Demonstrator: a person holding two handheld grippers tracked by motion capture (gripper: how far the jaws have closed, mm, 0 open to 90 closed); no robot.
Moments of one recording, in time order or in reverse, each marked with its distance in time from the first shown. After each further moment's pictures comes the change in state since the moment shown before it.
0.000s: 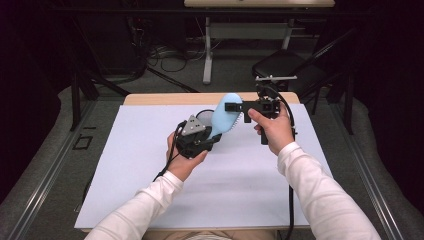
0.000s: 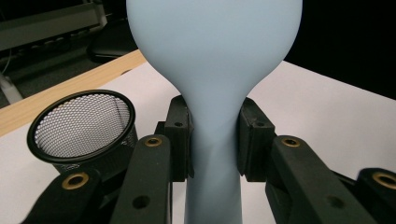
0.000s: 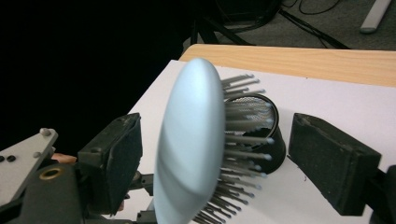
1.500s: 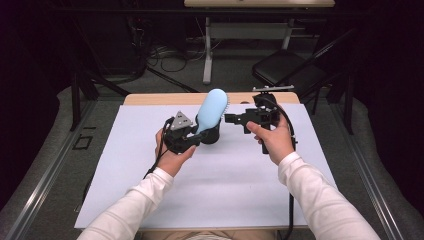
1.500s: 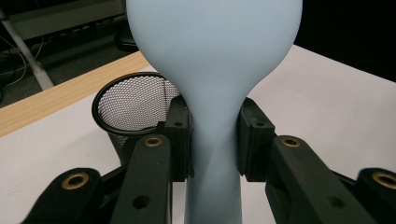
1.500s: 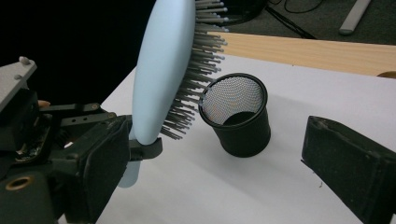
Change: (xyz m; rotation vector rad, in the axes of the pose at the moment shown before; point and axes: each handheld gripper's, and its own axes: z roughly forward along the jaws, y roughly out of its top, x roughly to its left) left arm 0.028 -0.005 -0.015 0.027 0.083 -0.032; right arm 0.006 -0.023 -0.001 0.022 -0.073 -0.076
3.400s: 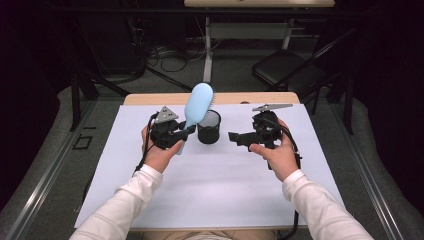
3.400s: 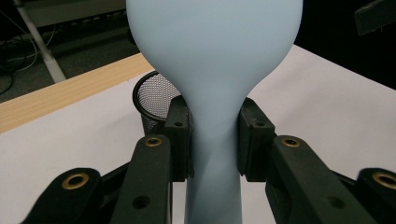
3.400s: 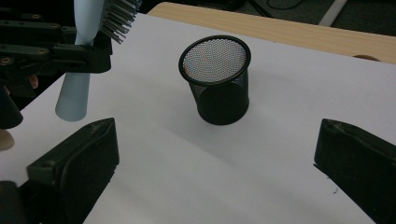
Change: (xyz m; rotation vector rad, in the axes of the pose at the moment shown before) left arm 0.027 0.004 -0.025 0.011 0.024 -0.056; right arm 0.002 -0.043 -0.004 0.035 -0.092 -0.114
